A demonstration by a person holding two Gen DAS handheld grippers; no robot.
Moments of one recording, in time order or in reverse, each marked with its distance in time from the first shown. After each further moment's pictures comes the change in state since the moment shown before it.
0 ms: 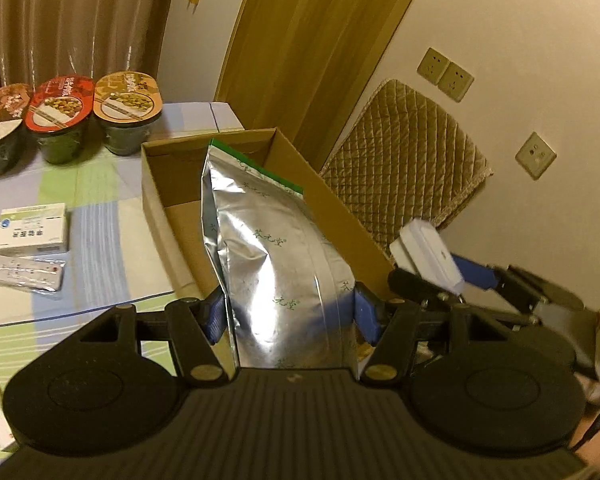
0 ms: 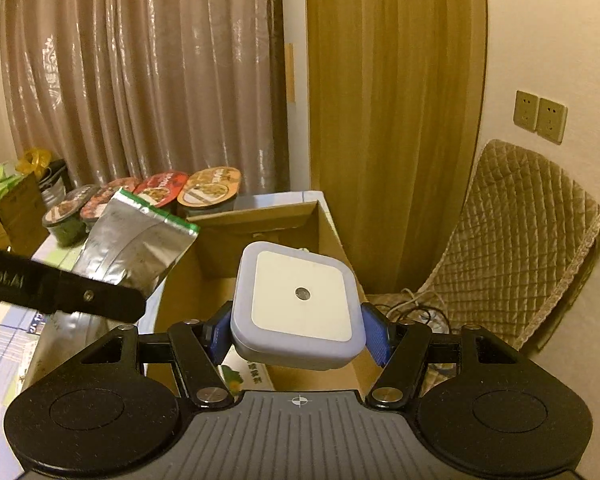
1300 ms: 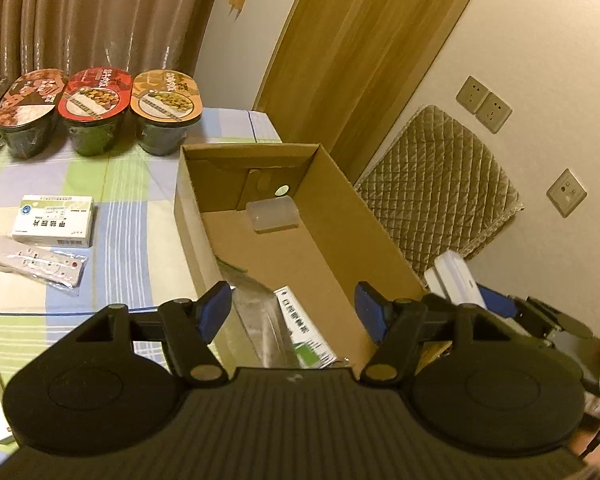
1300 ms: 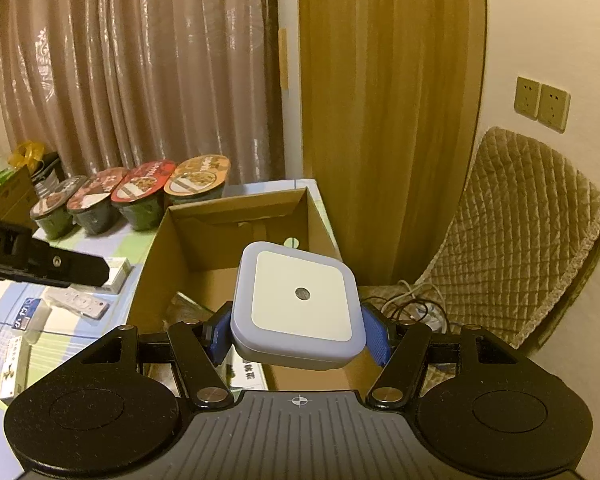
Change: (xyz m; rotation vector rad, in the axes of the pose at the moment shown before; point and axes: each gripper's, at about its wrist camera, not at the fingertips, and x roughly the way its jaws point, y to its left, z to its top) left arm 0.005 0.028 0.001 -0.093 -0.050 0.072; right arm 0.023 -0.017 -0.003 0.002 0.029 -0.002
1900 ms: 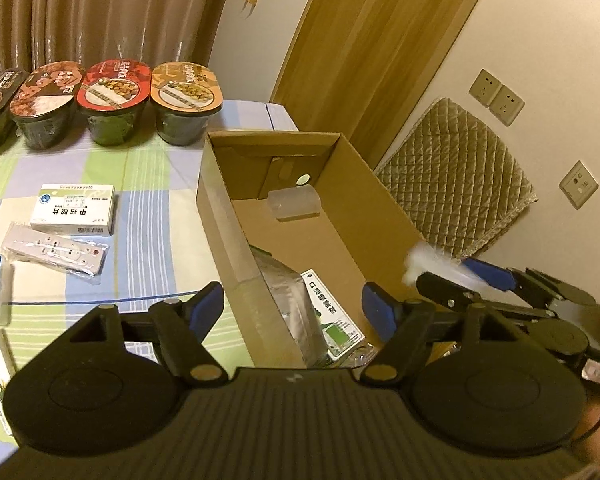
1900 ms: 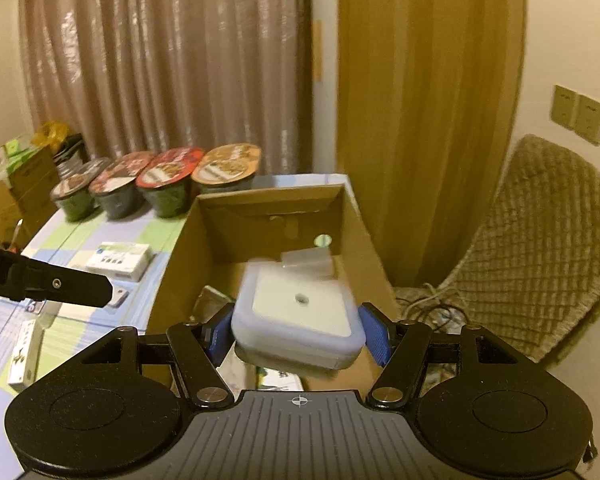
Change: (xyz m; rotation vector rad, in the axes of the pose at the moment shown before) left arm -0.004 0.015 -0.013 -0.001 0.014 0.036; right arm 0.023 0.018 0.005 -0.066 0.029 0.073
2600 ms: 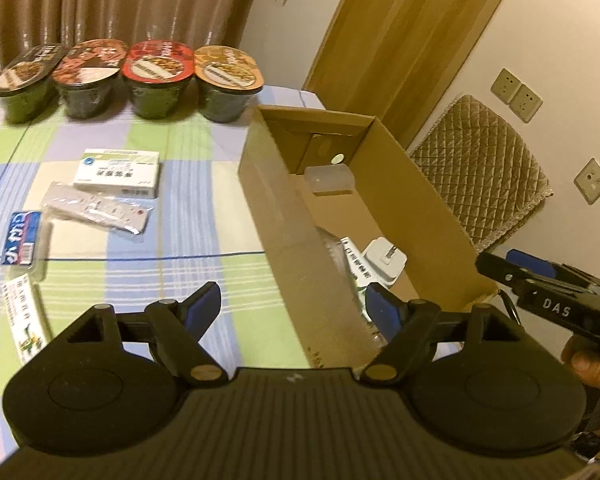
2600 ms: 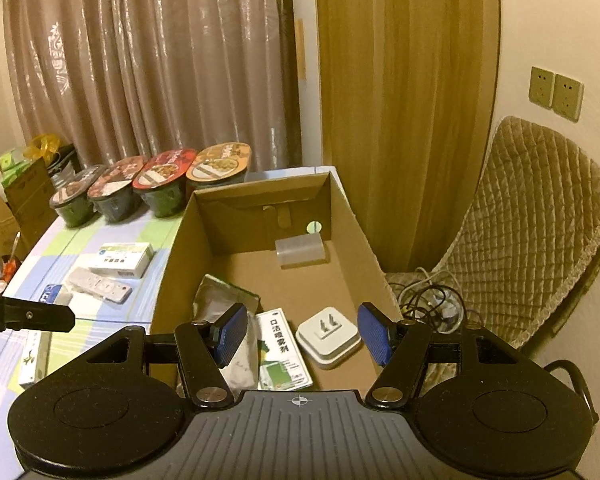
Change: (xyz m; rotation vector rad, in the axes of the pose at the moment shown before) left arm -0.031 0.034 -0.037 -0.045 0.009 0.055; right arm -0.035 -0.002 -0.017 0.067 0.000 -0.023
